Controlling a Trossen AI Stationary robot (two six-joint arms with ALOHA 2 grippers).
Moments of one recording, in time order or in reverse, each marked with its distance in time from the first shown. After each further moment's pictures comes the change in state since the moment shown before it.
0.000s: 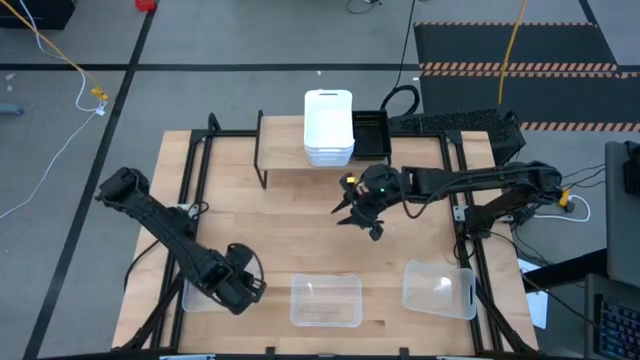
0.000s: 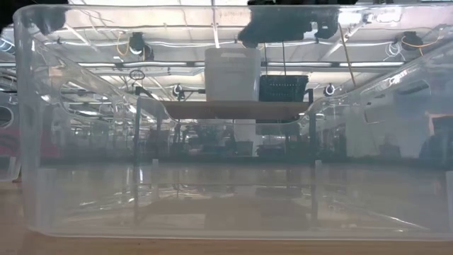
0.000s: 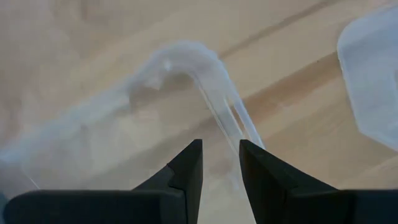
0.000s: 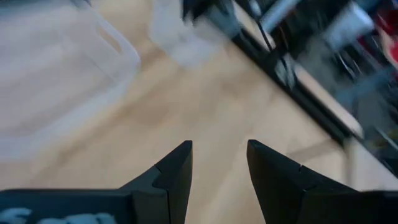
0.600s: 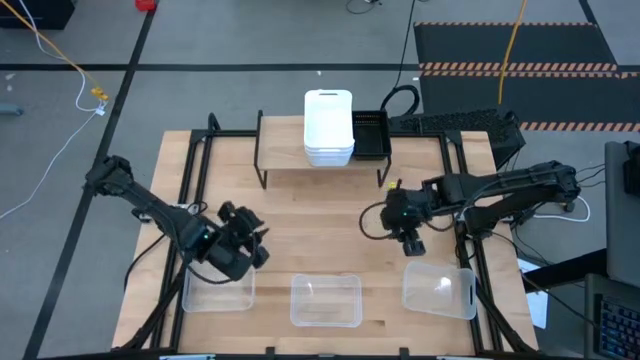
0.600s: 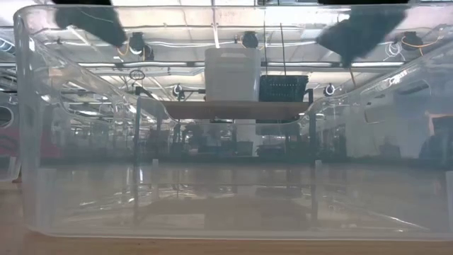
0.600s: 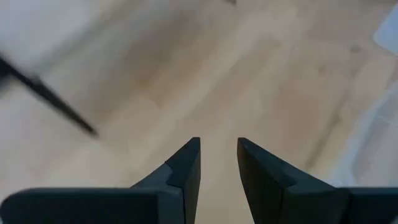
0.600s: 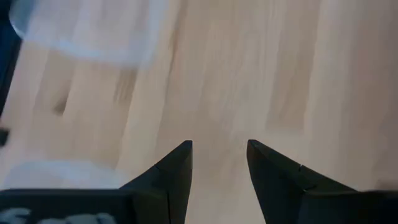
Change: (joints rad) left arm 0.158 -0.219 0.000 0.013 -0.607 0.750; right arm 0.156 -0.173 0.021 -0.738 0.147 0.724
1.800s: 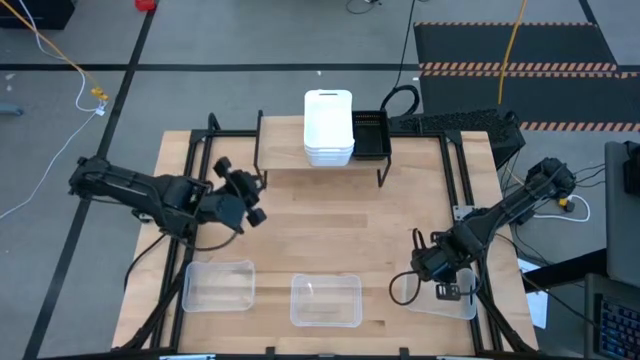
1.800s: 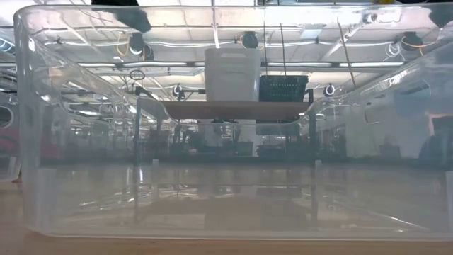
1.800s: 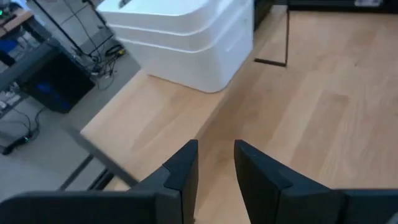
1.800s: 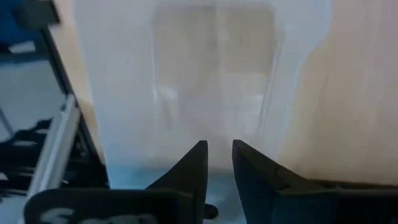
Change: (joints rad) left arm 0.294 -0.194 0.000 0.162 -0.110 0.691; right arm 0.457 0.006 -0.138 -0.232 -0.188 0.705
